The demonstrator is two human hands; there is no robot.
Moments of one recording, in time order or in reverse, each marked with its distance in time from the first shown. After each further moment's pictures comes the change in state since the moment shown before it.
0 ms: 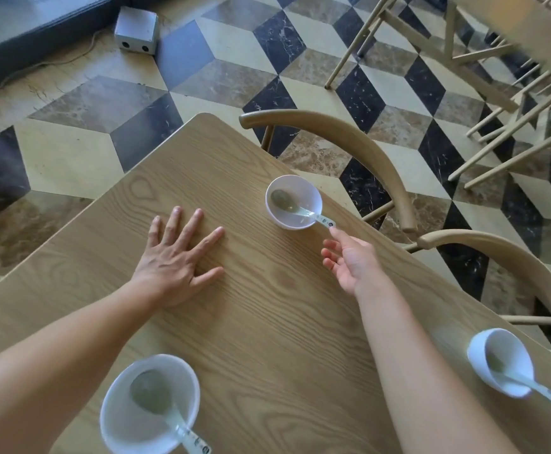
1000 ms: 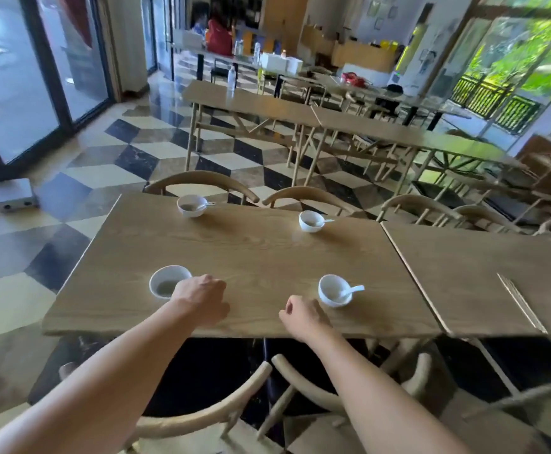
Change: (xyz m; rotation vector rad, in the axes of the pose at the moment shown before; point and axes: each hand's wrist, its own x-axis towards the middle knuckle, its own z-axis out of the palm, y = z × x) left_hand -0.418 0.117 -0.185 0.151 -0.027 0.477; right_hand -0.514 0.267 -0.121 -1.000 0.392 -0.259
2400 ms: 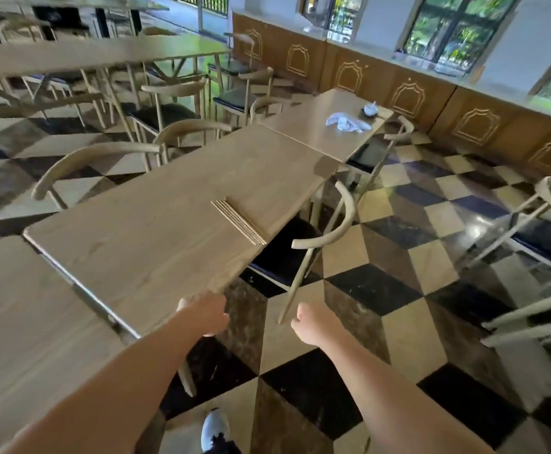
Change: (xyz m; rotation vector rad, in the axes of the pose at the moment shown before) left_hand 0.244 0.842 0.062 0.256 -0.284 0.816; right_hand 0.001 0.764 -0.223 0.174 0.038 0.715
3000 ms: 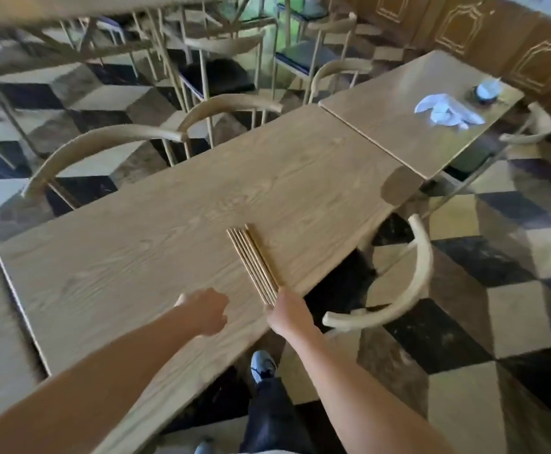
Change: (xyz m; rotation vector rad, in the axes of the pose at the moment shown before) left_hand 0.271 -0.052 -0.095 -0.003 -0.176 -0.106; right_hand 0.334 -0.078 -0.091 0.110 -0.061 -0.147
